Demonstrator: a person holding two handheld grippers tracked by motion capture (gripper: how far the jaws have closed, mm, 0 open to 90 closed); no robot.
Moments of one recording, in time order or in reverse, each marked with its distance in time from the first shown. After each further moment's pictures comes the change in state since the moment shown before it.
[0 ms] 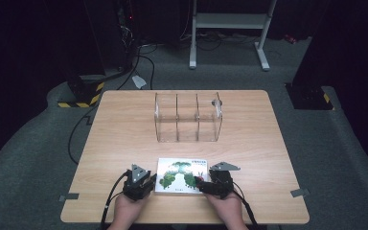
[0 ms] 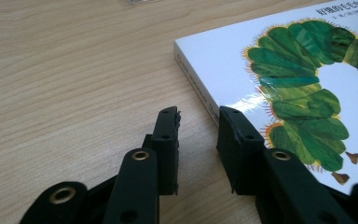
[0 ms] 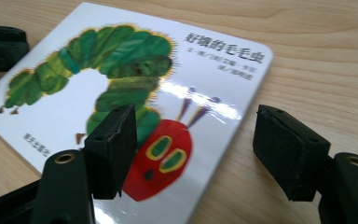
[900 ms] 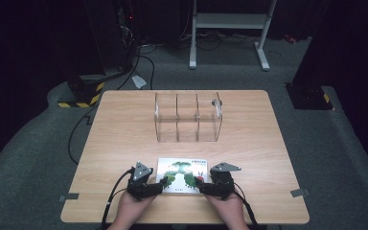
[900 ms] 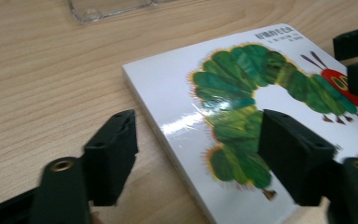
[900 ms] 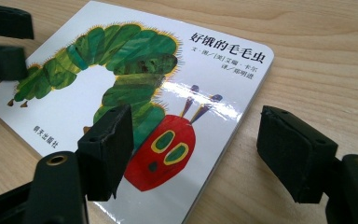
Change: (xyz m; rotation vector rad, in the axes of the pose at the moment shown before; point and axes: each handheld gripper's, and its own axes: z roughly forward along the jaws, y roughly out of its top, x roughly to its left) left arm -0.002 0.013 0.004 -0.031 -0.123 -0.035; right arm -0.001 0.000 -0.005 0.001 0.005 -0.025
